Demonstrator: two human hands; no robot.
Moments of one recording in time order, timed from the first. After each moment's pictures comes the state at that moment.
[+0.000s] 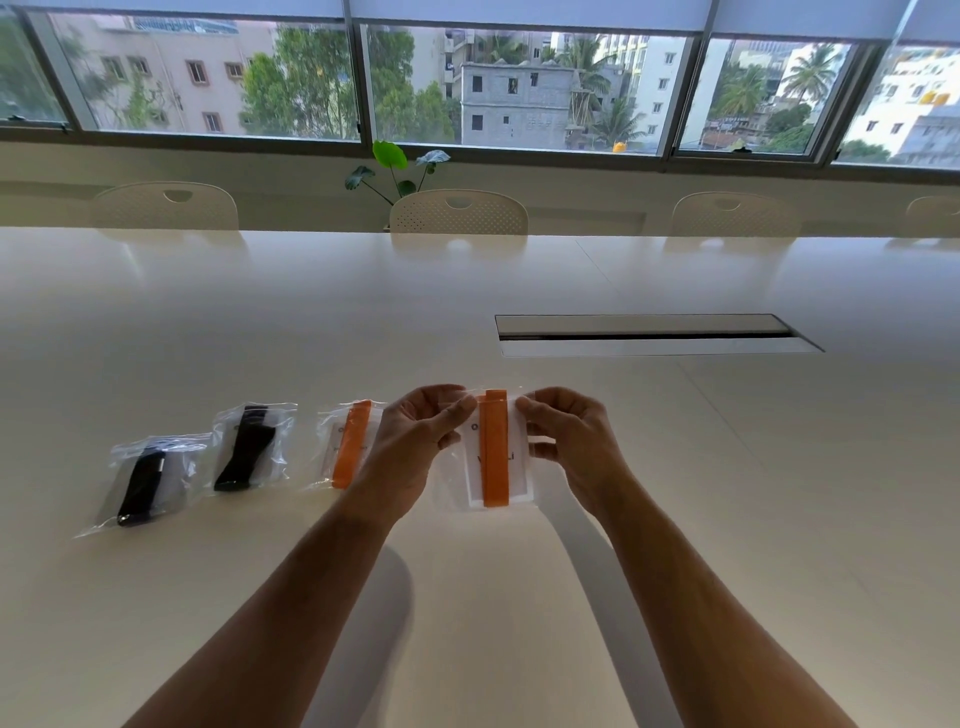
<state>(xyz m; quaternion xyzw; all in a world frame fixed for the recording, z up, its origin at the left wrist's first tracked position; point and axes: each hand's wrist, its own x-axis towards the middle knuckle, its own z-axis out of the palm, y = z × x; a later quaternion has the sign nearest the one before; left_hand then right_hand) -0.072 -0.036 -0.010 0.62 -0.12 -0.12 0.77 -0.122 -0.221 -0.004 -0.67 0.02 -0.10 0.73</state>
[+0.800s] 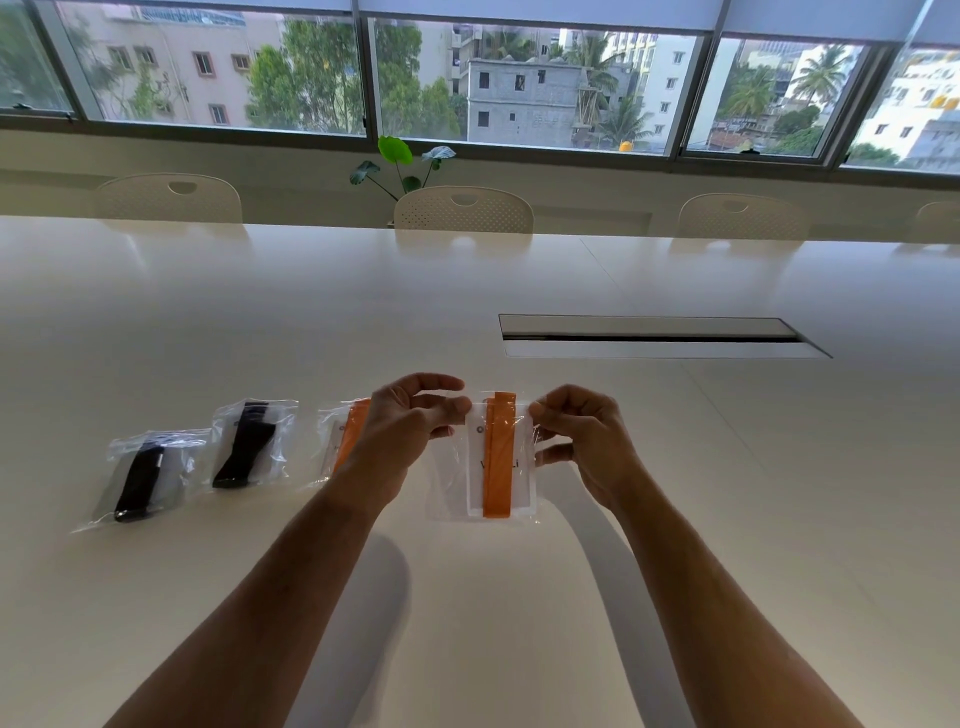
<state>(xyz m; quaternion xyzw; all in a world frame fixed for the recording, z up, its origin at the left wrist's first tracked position) -0.064 -0.029 0.006 0.68 -0.12 -0.07 0.72 -0.118 -0.237 -0.001 -0.69 -0.04 -0.09 0.72</state>
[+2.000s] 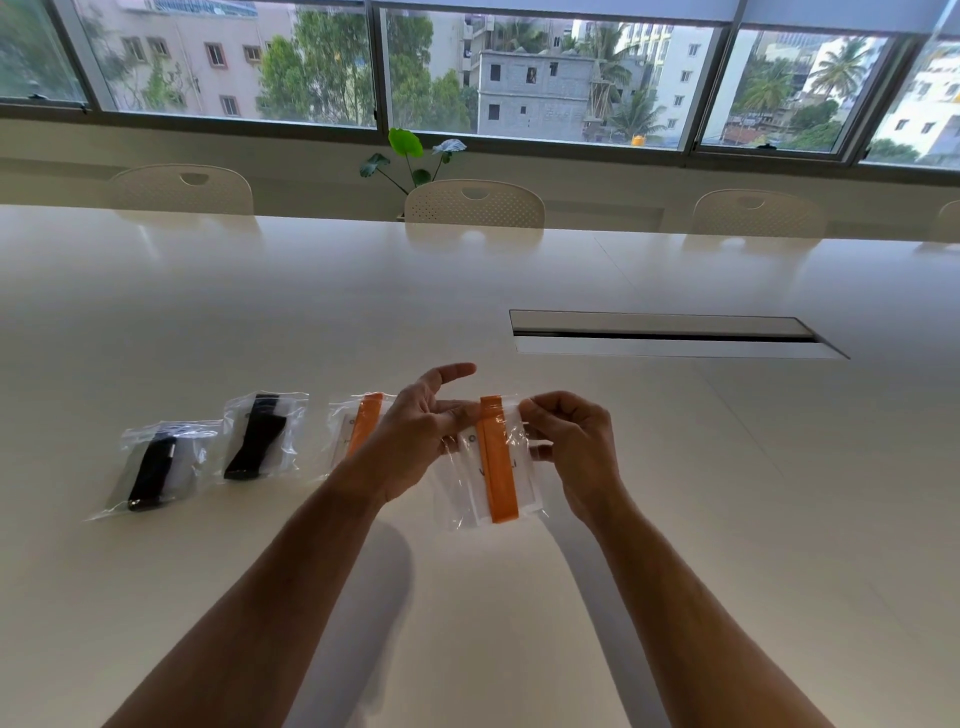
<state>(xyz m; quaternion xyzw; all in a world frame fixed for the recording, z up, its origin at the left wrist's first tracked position) -0.059 -0.022 0.002 0.63 -0.19 -0.21 0.73 -0.115 -0.201 -0.014 -0.68 0.03 -0.16 0.71</state>
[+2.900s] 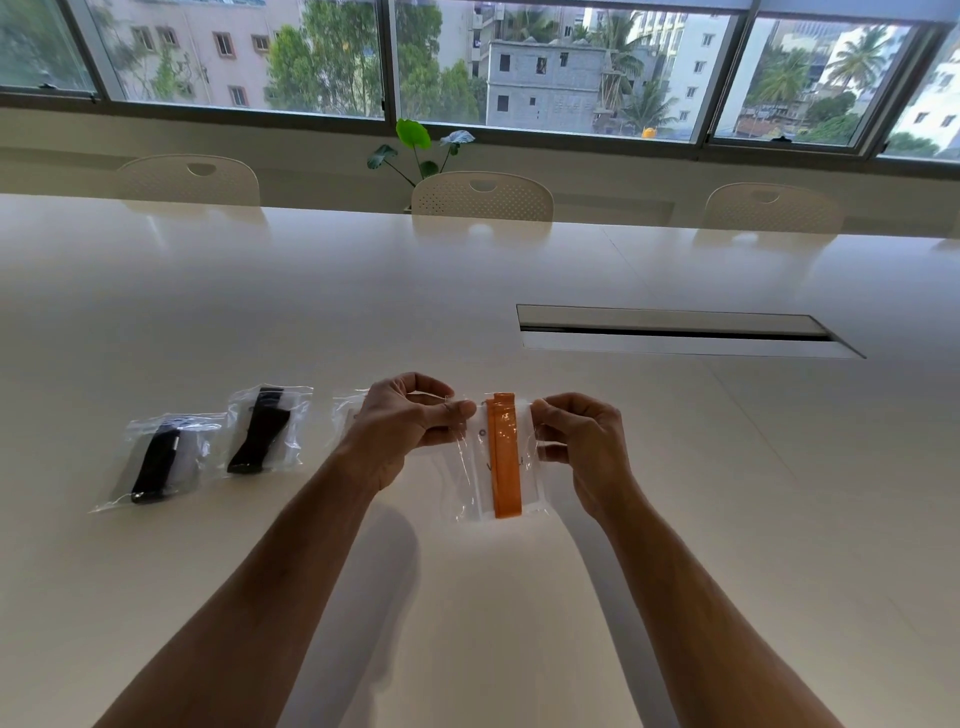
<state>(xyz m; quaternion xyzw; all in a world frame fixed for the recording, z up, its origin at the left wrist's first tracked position) -0.046 -0.009 0.000 0.65 -0.05 -0.15 0.74 -0.106 -0.212 -0.023 -0.68 0.04 -0.14 0.72</state>
